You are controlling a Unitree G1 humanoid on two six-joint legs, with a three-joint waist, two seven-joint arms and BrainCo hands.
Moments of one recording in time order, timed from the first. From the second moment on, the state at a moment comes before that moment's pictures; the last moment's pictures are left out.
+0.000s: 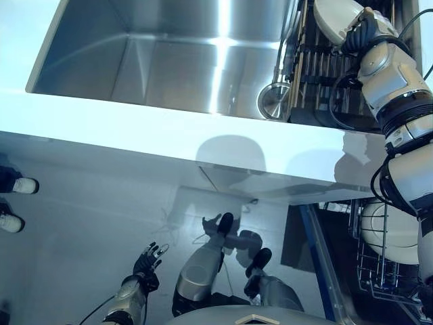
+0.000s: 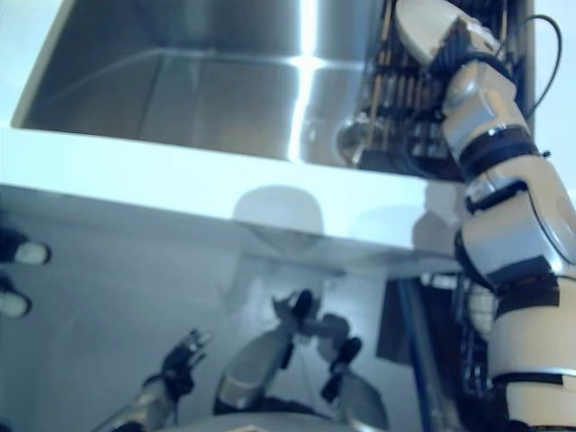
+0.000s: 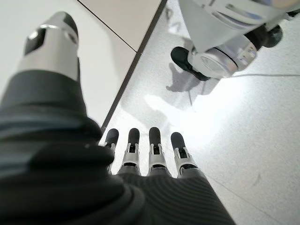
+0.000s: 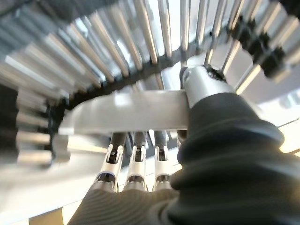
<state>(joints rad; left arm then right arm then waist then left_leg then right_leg) 0.03 0.28 -0.25 1.04 -0.72 -0.23 -0.11 -1.42 -0.68 0.74 1.12 -0.10 0.26 -0.10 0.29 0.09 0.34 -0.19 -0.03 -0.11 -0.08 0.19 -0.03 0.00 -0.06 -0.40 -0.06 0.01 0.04</state>
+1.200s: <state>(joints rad) 0.05 0.30 -0.17 1.12 -0.60 -0.20 -0.05 -1.17 -0.78 0.48 0.95 0.44 0.26 0.17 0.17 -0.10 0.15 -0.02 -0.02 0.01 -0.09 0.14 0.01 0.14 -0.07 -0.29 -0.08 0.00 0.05</state>
